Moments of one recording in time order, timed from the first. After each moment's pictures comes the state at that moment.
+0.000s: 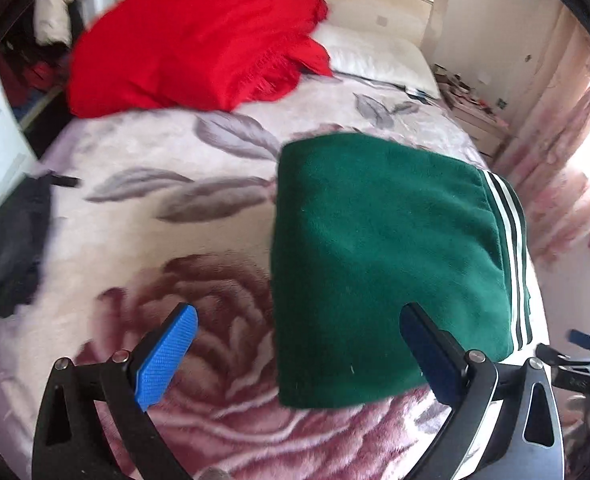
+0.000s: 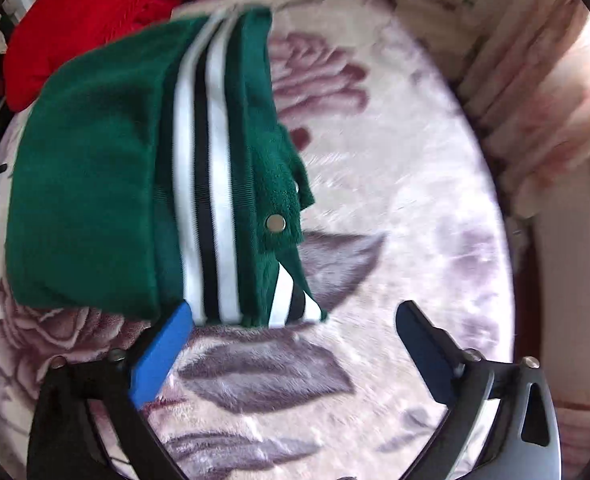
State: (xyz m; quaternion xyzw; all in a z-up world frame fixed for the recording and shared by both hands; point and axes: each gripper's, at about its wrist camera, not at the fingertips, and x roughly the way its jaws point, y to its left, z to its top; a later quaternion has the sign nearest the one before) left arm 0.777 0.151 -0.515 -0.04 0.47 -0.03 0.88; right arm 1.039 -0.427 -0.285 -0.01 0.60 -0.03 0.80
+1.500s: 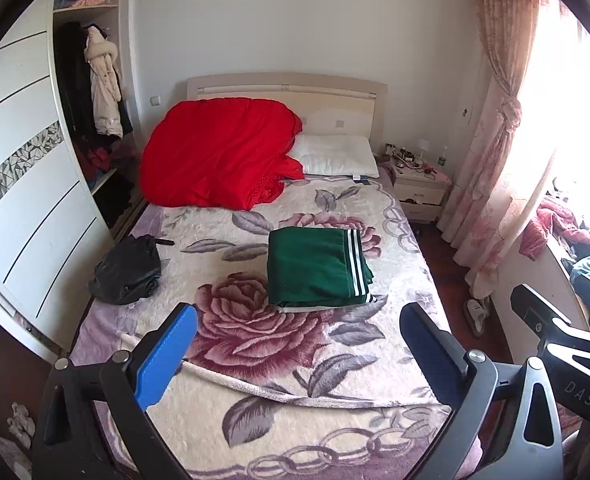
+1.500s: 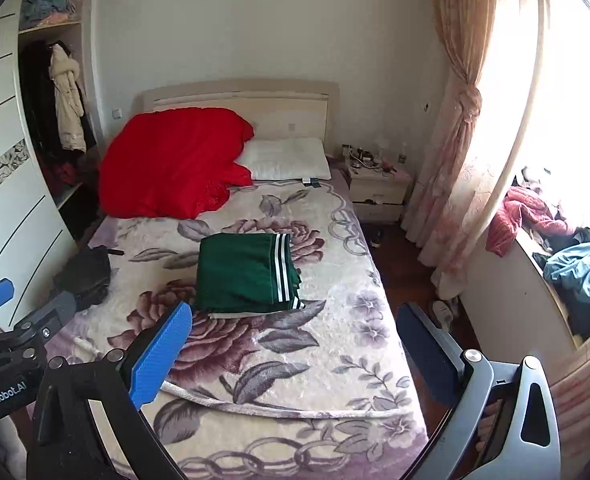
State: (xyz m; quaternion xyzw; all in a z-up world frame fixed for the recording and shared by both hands) left arm 0.426 0.112 -0.182 -0.01 0.36 -0.02 0.93; right arm 0.581 -0.390 0.297 -0.01 0.36 -0.03 0.93
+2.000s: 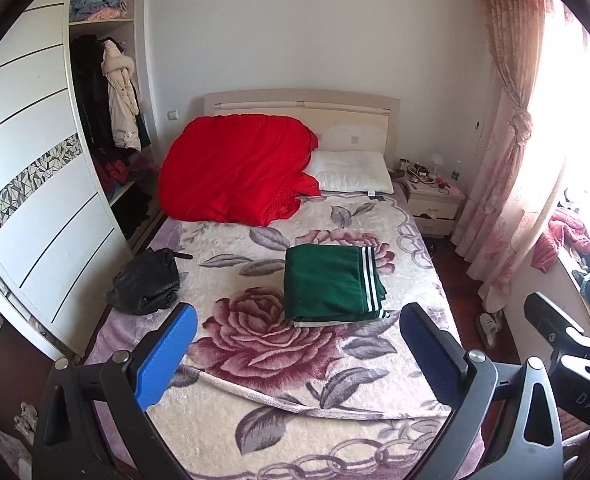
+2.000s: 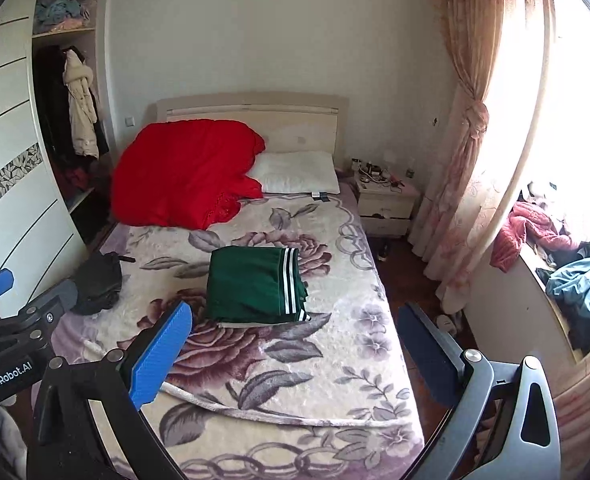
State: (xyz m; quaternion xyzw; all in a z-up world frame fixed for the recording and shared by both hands) left arm 0.417 0.114 -0.168 -0.01 0.33 0.01 0.94; right arm 0.560 -0.389 0.334 -0.02 0.34 -0.01 0.94
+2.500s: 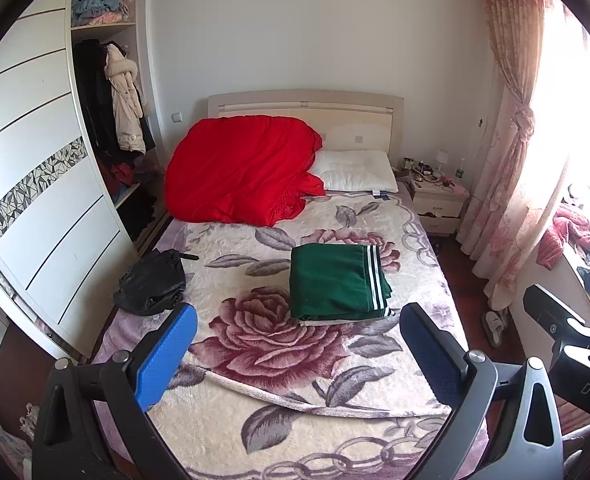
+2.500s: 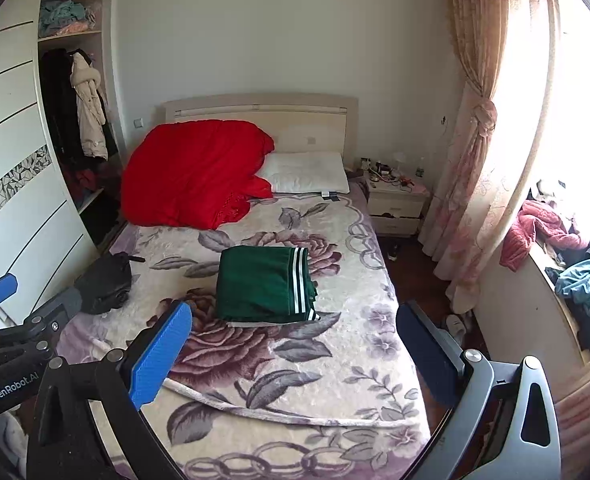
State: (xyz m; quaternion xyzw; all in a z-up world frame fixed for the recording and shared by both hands) left arm 0.409 0.116 -0.161 0.00 0.33 0.01 0.94; right arm 0.564 -0.391 0.335 -0.01 0.35 0.00 0.94
